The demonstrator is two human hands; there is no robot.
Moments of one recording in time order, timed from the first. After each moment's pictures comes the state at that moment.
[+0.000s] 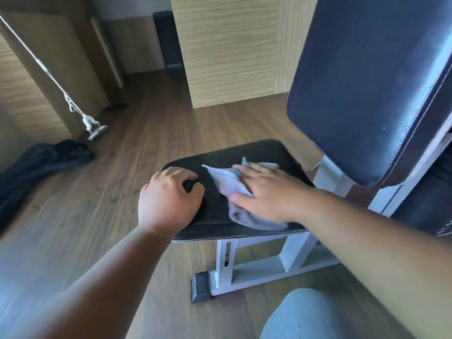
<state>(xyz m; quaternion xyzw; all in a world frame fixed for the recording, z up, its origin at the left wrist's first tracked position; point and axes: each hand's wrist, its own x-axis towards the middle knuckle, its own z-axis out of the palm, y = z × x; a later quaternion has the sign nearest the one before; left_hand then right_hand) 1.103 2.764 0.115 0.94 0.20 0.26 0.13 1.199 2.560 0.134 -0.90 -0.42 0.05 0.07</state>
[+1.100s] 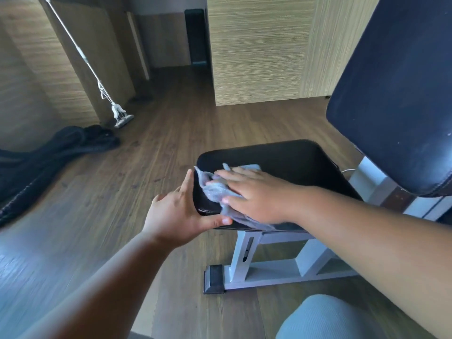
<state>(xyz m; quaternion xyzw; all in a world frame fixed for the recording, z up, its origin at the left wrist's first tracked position) 1.041 2.801 0.105 0.97 0.18 0.11 0.13 1.158 2.628 0.142 -0.82 -0.55 0.08 0.12</state>
